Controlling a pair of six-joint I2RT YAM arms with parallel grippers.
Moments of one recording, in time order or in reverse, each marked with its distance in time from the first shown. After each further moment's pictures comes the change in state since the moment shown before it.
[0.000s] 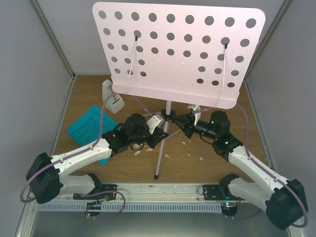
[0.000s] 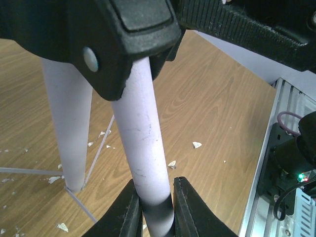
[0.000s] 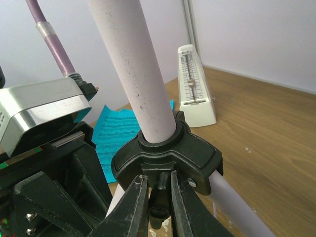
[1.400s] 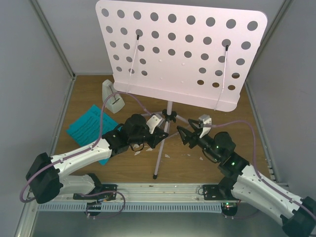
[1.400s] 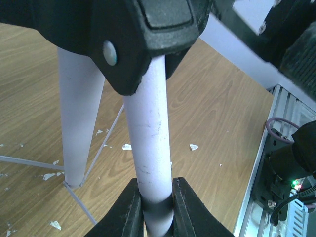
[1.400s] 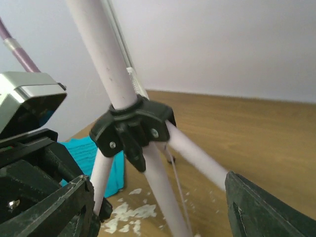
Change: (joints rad) left arm -0.006 -0.003 -0.005 0.010 -0.013 -0.056; right arm 0.247 -0.326 -0.175 -0.048 0.607 0.009
